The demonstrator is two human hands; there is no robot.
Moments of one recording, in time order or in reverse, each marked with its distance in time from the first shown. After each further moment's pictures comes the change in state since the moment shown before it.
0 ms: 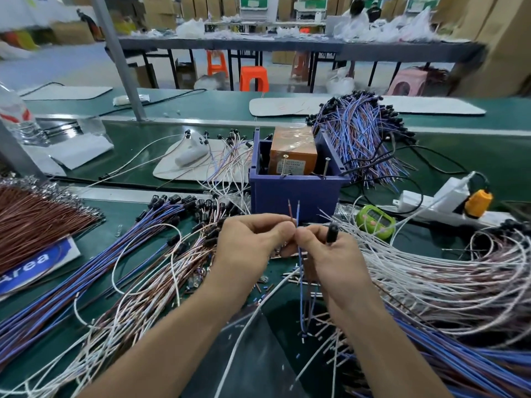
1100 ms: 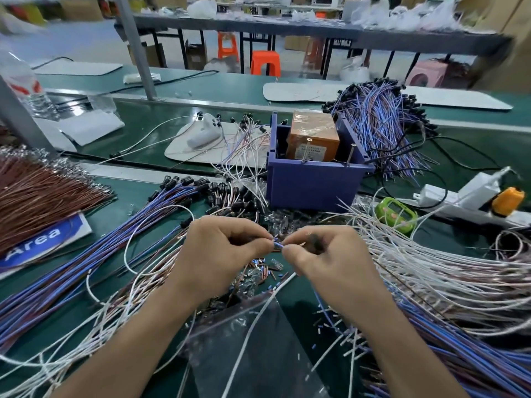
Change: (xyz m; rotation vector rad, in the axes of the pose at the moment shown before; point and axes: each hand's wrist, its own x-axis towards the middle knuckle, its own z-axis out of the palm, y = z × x) left_hand -0.006 -0.029 -0.075 0.464 -0.077 0.314; right_hand -0.007 0.009 0.005 -0.579 -0.147 -0.132
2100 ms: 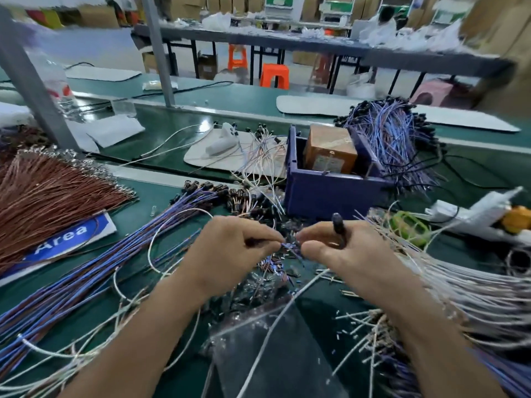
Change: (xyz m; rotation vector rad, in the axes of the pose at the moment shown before) left_hand 0.005 -0.005 -0.027 0.233 -0.086 0.172; right_hand 0.018 -0.012 -0.016 -0.137 -0.164 -0.049
